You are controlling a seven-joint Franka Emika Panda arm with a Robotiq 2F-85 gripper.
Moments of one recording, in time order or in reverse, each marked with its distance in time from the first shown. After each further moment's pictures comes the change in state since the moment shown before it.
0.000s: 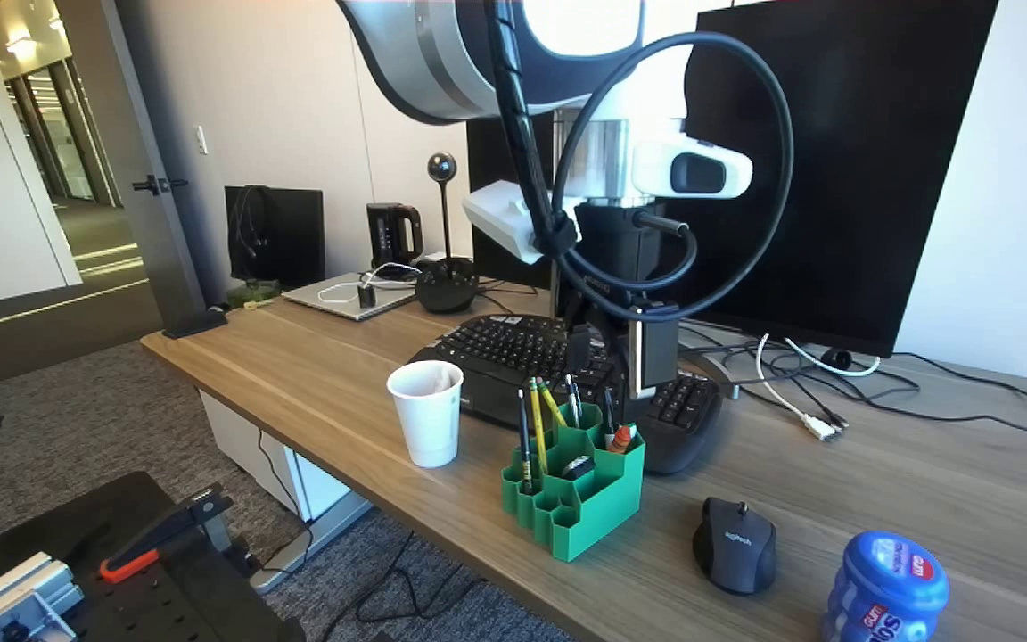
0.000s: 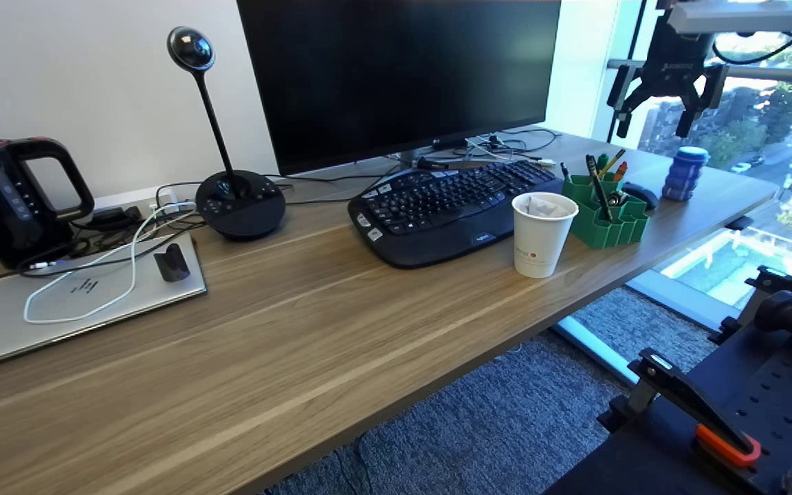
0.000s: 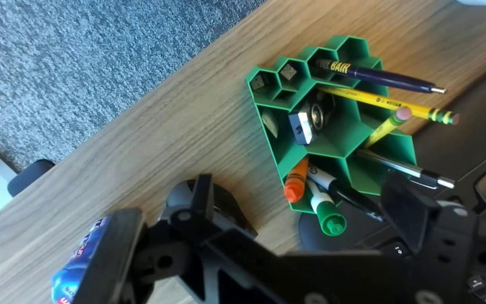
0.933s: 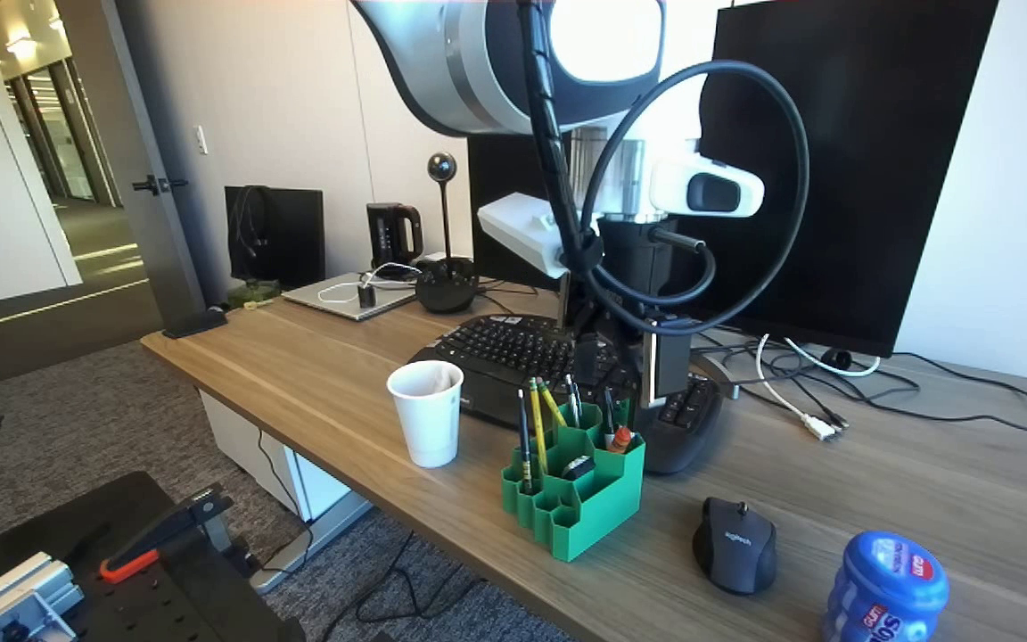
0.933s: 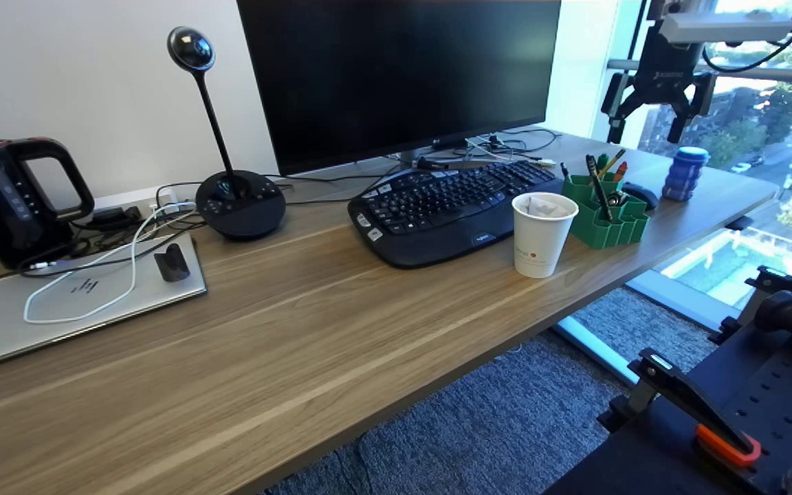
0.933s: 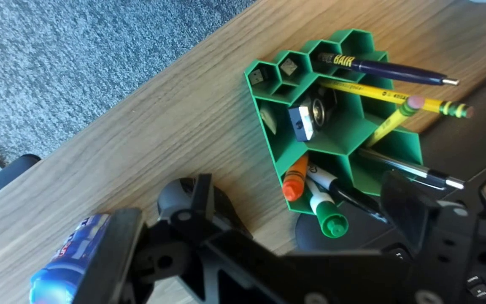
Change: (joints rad) arm -0.006 0.058 0.001 0.063 0.023 -0.027 -0.045
